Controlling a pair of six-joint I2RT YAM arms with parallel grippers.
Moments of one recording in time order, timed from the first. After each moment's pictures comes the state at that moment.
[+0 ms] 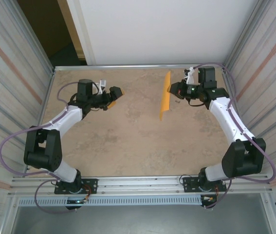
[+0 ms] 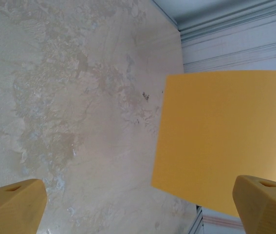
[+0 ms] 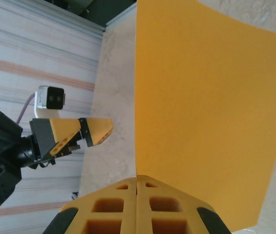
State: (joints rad) left arm -0.22 1.55 1.00 -0.04 0.71 -0.77; right arm 0.17 1.43 1.27 -0.52 -0.71 0.60
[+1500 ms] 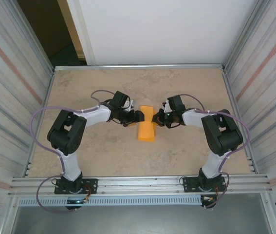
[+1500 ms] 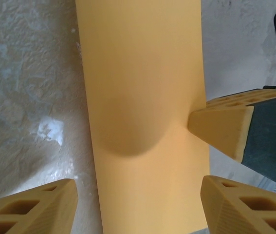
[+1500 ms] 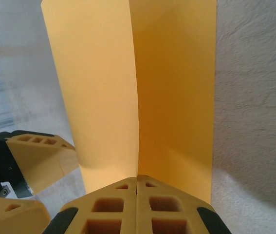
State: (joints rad) left arm -0.56 1.87 1.15 -0.29 0.54 -0.63; right arm 0.39 1.77 0.88 -0.05 -0.58 0.84
